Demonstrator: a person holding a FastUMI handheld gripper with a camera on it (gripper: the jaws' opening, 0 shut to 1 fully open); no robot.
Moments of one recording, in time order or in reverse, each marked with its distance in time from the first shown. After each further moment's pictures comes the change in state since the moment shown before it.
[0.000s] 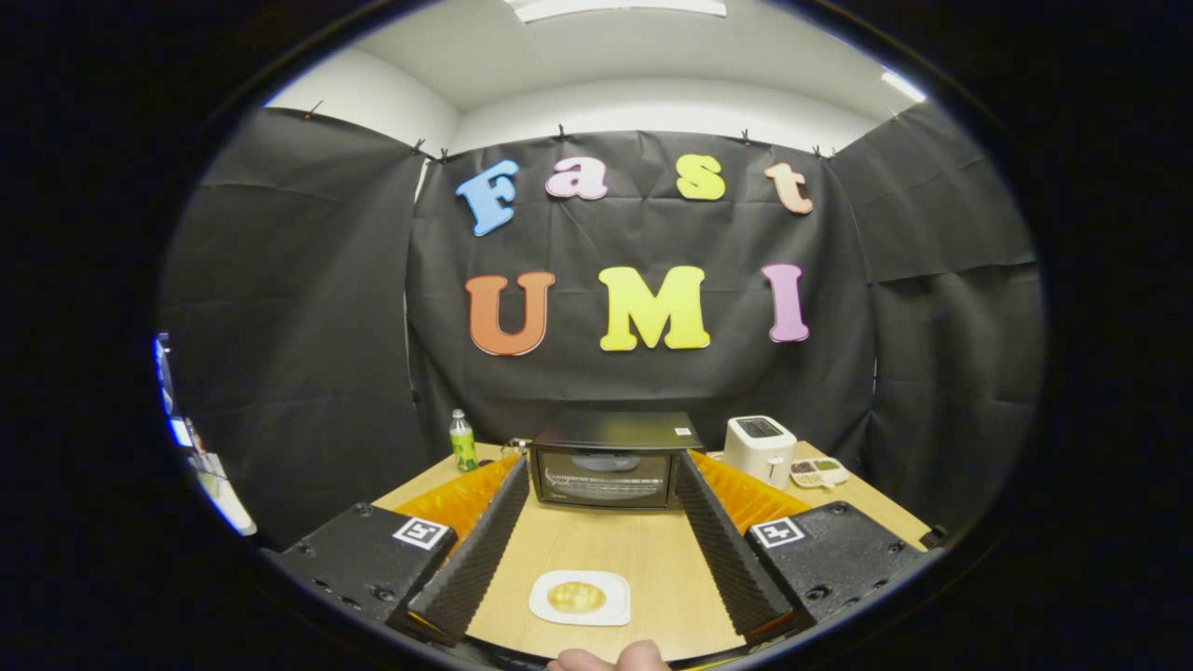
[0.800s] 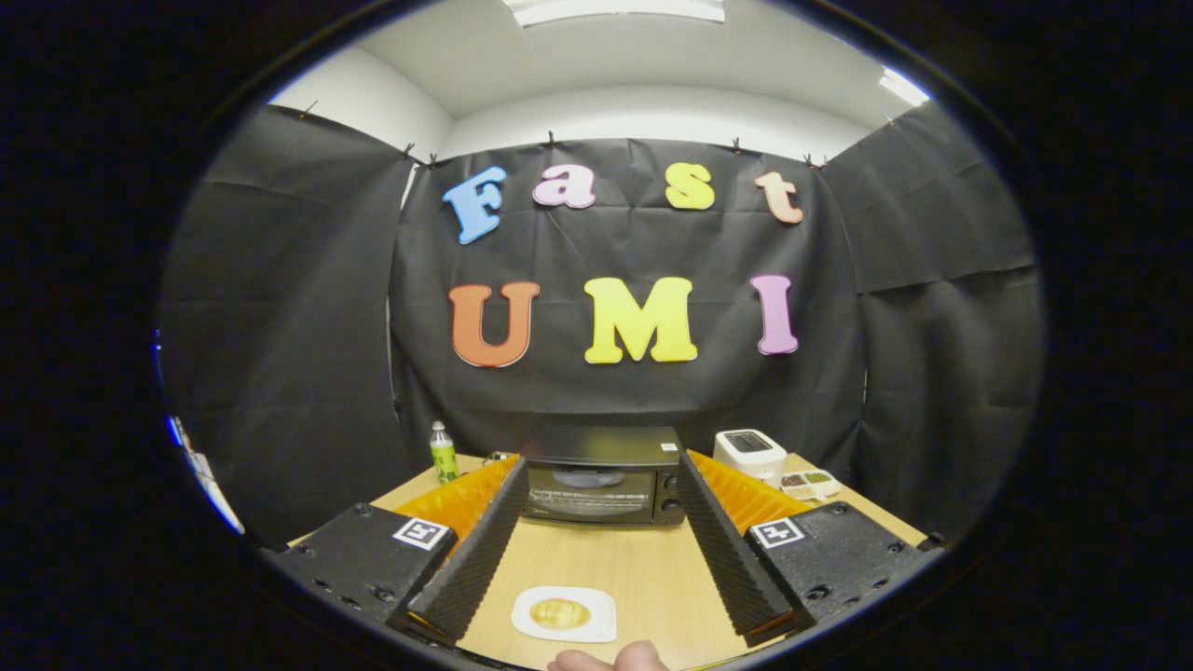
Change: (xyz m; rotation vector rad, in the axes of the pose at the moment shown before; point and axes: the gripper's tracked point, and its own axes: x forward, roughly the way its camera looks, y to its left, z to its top) arm 0.031 -0.013 0.007 0.002 -0.032 -0.036
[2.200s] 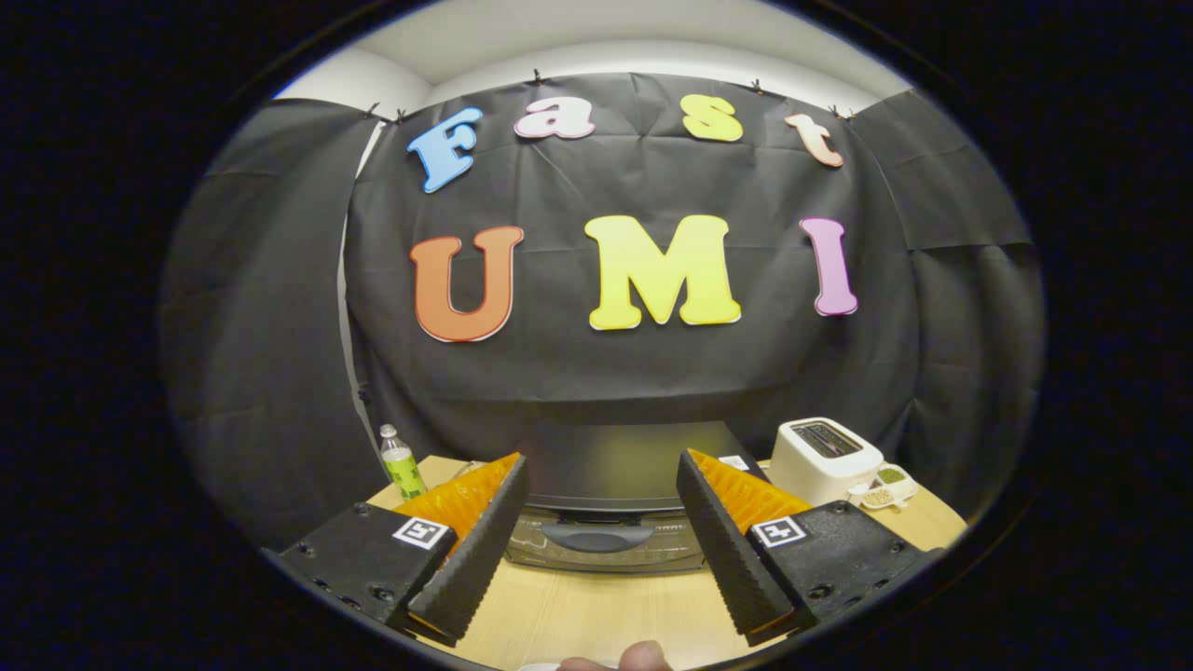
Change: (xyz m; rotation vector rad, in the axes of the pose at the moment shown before) arm 0.266 0.016 -0.048 0.016 0.120 0.001
